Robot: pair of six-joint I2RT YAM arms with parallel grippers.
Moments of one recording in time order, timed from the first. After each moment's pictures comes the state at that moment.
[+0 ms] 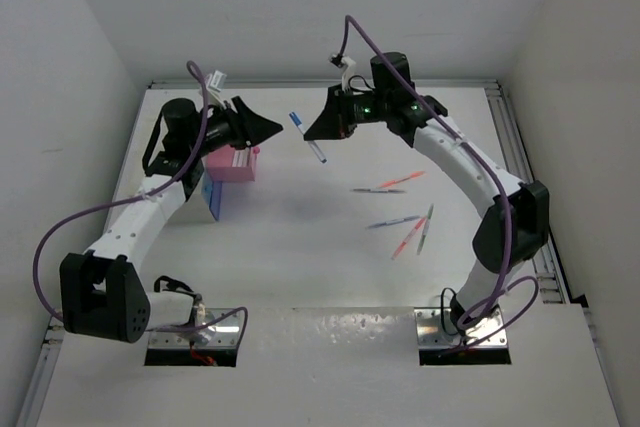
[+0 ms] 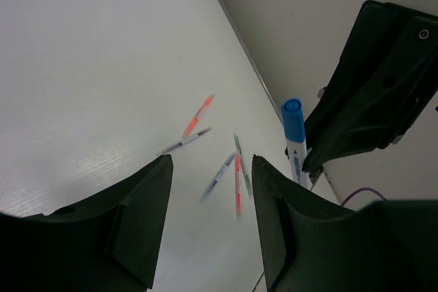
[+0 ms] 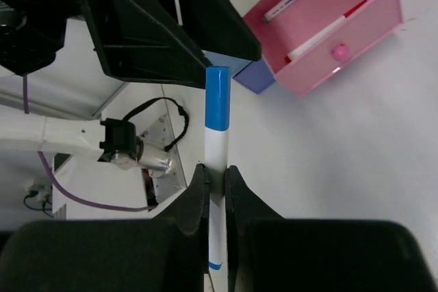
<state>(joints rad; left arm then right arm) -0.13 1.26 0.98 0.15 0.69 -0.66 0.46 1.73 1.58 -0.32 -0.86 0.28</state>
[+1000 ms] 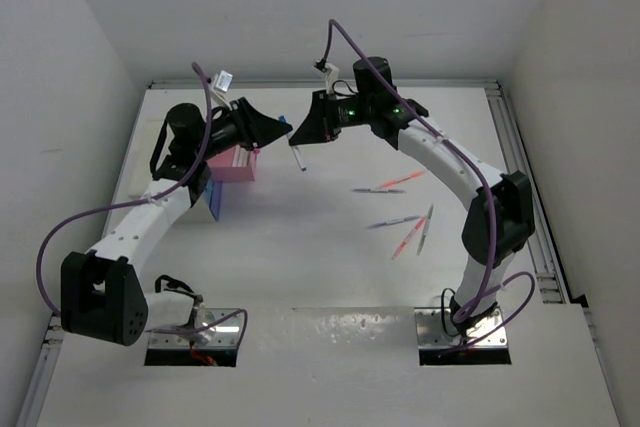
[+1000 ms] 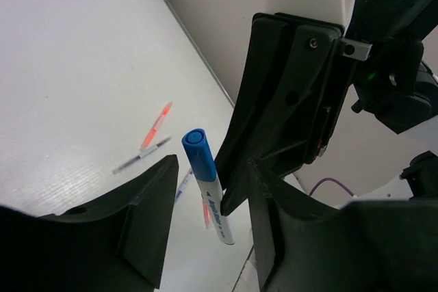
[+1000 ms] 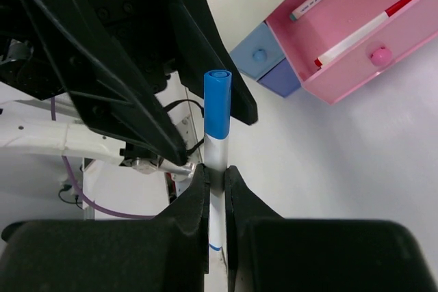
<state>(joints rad) -0.19 1.25 0.93 0.35 0.73 -0.79 0.53 1.81 1.59 -0.22 -0.90 0.39</state>
